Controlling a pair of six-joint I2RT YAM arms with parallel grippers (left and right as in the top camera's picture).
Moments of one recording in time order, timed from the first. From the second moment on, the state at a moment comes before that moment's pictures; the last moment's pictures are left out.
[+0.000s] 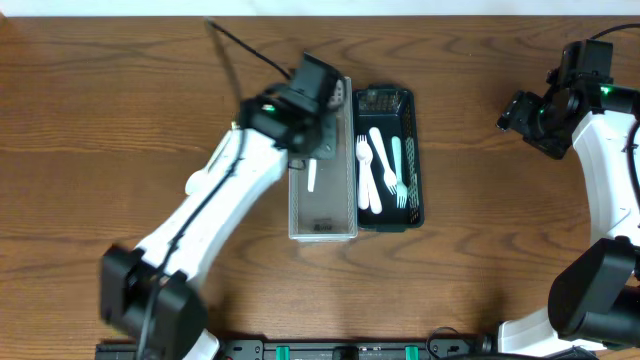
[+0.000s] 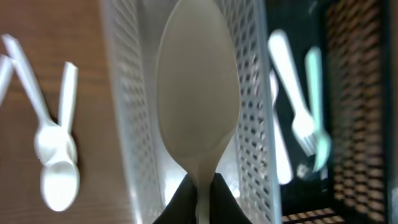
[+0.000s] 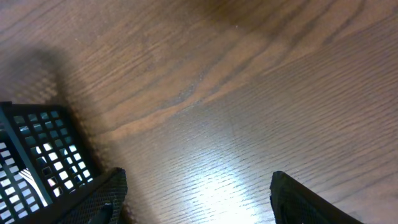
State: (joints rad) left arm -0.55 1.75 1.53 -0.96 -0.04 -0.44; right arm -0.18 1.71 1.47 -0.96 -0.08 0.37
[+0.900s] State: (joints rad) left arm -0.05 1.71 1.56 -1.15 -0.18 0.07; right arm -0.18 1.71 1.47 -0.96 -0.08 0.37
